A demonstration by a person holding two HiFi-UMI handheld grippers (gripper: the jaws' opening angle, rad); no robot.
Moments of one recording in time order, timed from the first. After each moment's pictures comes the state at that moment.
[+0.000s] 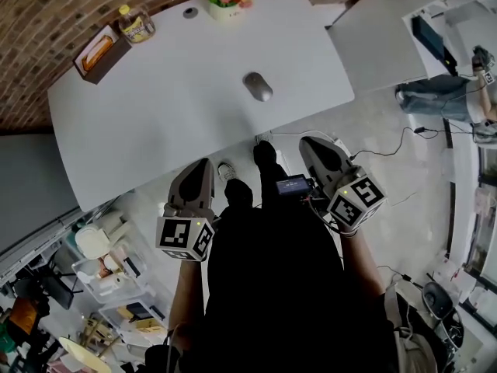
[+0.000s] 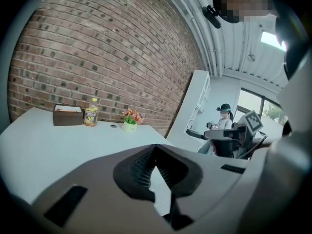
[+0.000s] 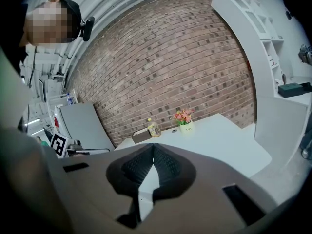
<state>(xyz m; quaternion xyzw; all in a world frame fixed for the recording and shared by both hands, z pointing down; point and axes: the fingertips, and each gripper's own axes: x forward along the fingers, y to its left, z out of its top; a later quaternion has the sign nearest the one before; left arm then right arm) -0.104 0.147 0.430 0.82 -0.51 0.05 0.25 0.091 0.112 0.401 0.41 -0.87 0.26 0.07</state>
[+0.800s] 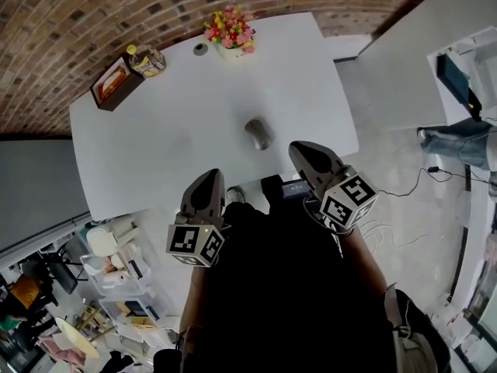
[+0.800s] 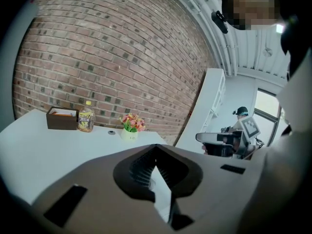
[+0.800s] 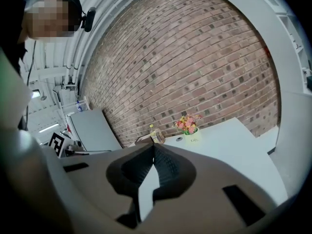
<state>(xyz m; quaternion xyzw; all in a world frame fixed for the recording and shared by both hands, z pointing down) -0.030 0.033 0.411 0.77 -0.58 0.04 0.26 0.125 -0.032 0.402 0.31 -0.91 0.27 0.06</state>
